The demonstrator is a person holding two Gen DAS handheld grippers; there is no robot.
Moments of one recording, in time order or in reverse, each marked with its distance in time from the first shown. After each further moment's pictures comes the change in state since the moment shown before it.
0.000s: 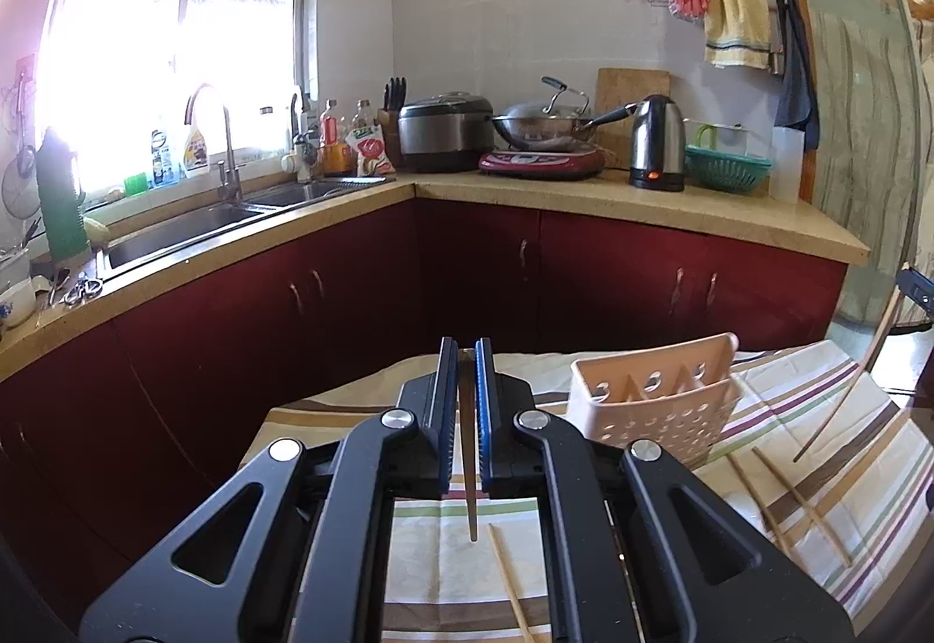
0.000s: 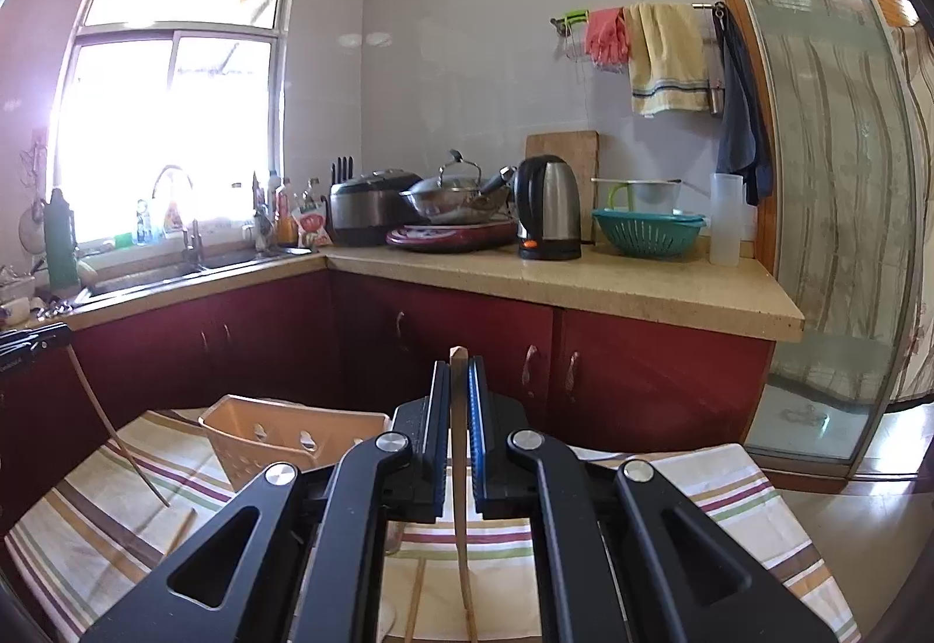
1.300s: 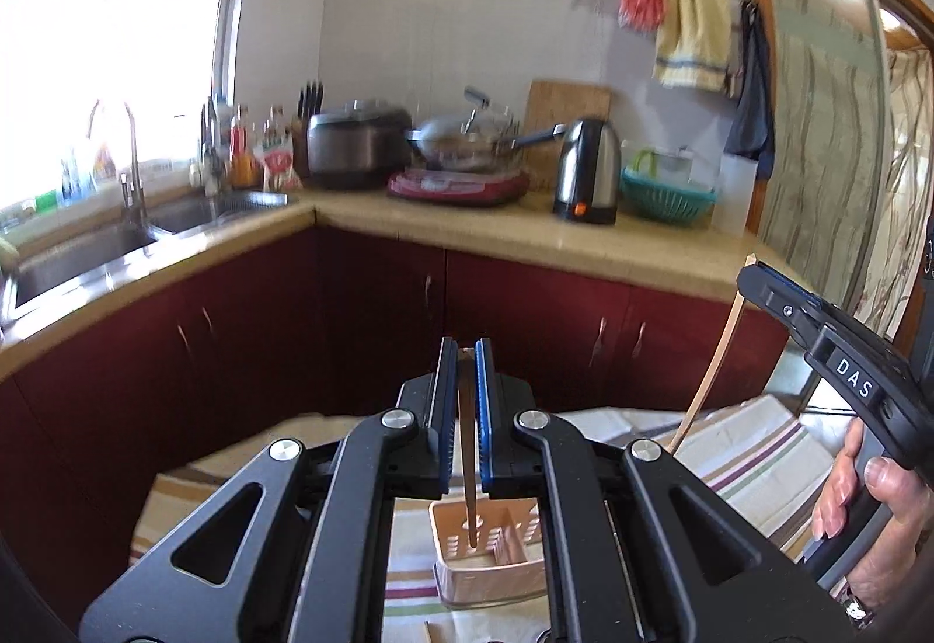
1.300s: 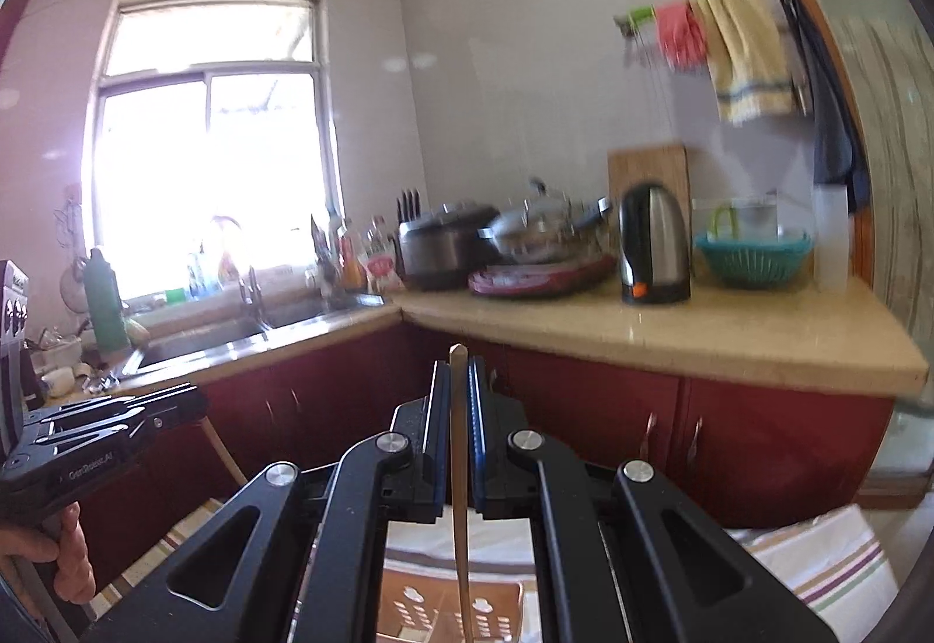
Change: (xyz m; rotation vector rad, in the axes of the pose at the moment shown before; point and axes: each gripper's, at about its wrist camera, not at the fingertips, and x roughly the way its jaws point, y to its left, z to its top) left arm 0.087 -0.069 0.080 -0.033 0.031 -0.171; right arm 0.113 0.047 0.054 0.089 0.008 0.170
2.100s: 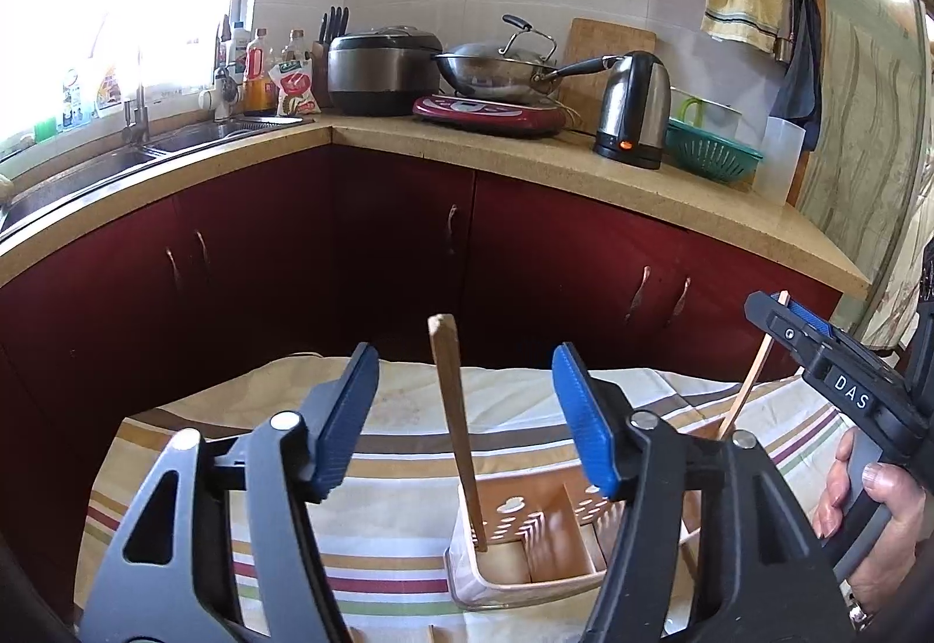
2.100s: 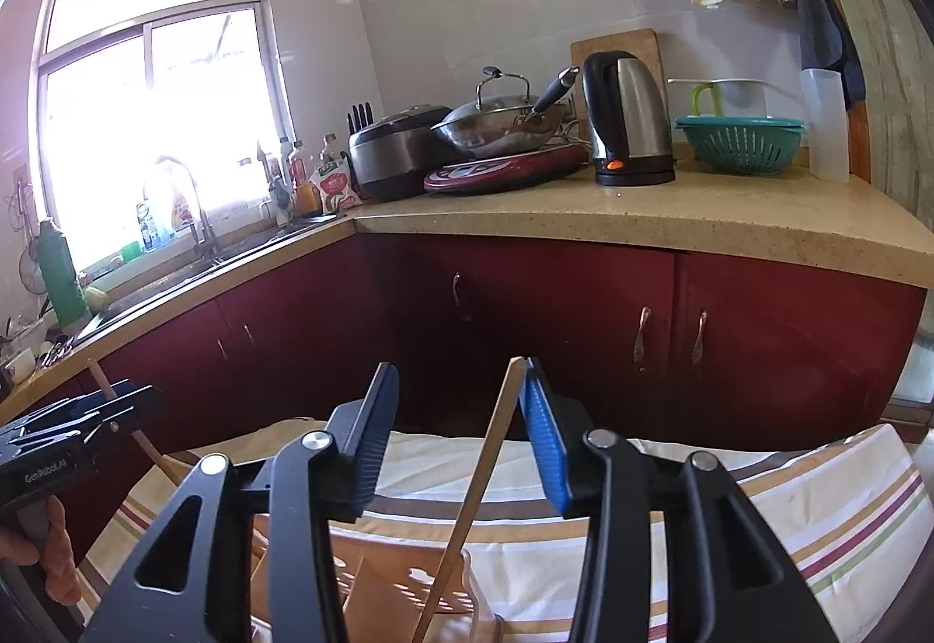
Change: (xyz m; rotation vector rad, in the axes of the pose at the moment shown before) left arm 0.068 0.022 -0.041 -0.061 0.107 0.036; right arm 0.056 -0.031 -0.046 0.053 0.152 -0.055
